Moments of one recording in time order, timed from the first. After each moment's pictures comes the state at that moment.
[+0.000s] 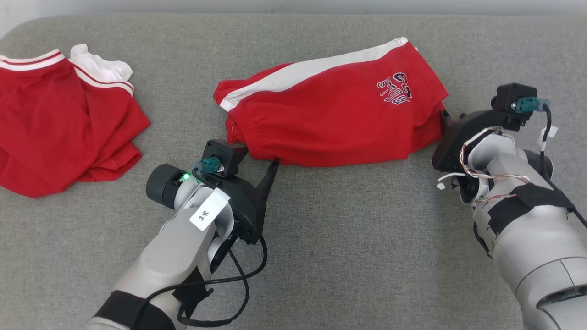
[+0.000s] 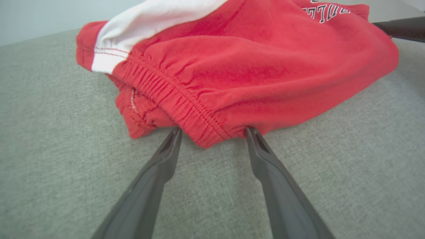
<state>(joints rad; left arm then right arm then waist) -0.87 0.03 -0.83 0.95 -0.47 -0.09 -0.10 -0.98 -0.07 0.16 1.24 0.54 -0.04 -0.01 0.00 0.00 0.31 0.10</state>
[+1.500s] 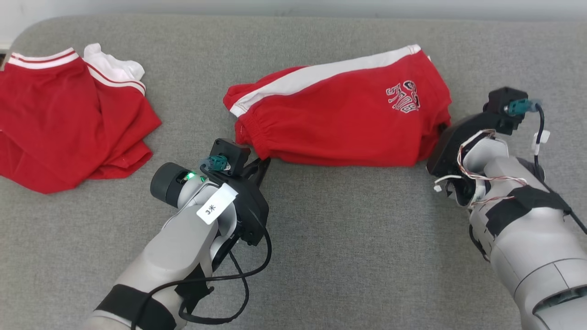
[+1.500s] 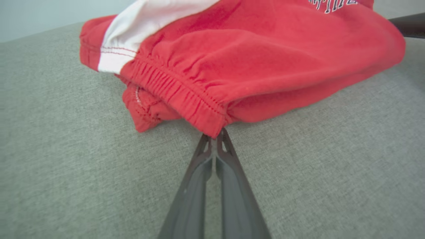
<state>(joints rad) -0.91 0.03 -0.93 0.99 -0.54 -0.10 -0.08 -0.99 -0.07 0.26 1.26 0.66 -0.05 0.08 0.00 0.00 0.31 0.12</state>
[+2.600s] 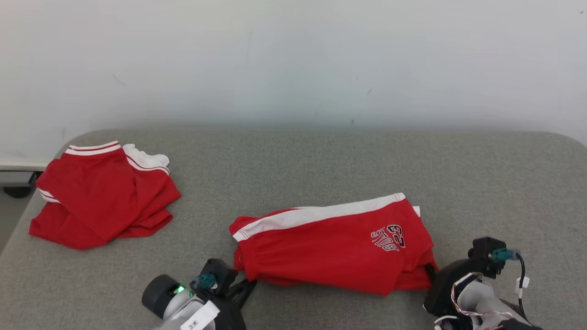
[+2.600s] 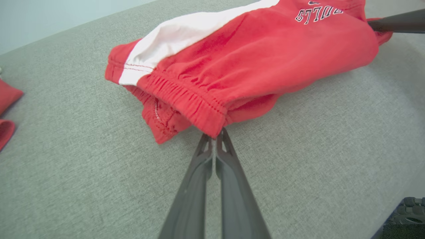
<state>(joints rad) -0.59 0.17 -1.14 0.89 -0.60 -0.12 -0.14 -0.55 -0.06 0.28 1.22 0.76 0.09 0.00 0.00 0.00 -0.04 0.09</state>
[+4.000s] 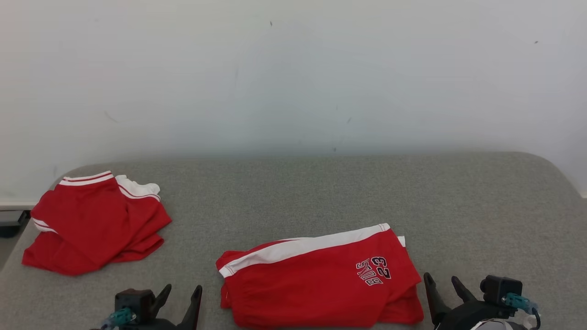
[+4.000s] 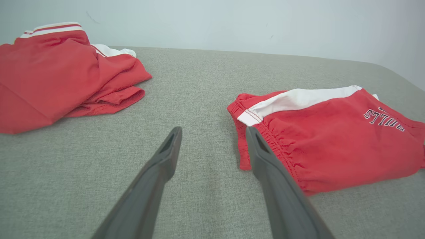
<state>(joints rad) -0.34 0.36 -0.89 0.61 -0.80 0.12 -0.25 -0.23 -0.14 0.32 0.81 0.70 0.03 -0.24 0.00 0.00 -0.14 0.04</state>
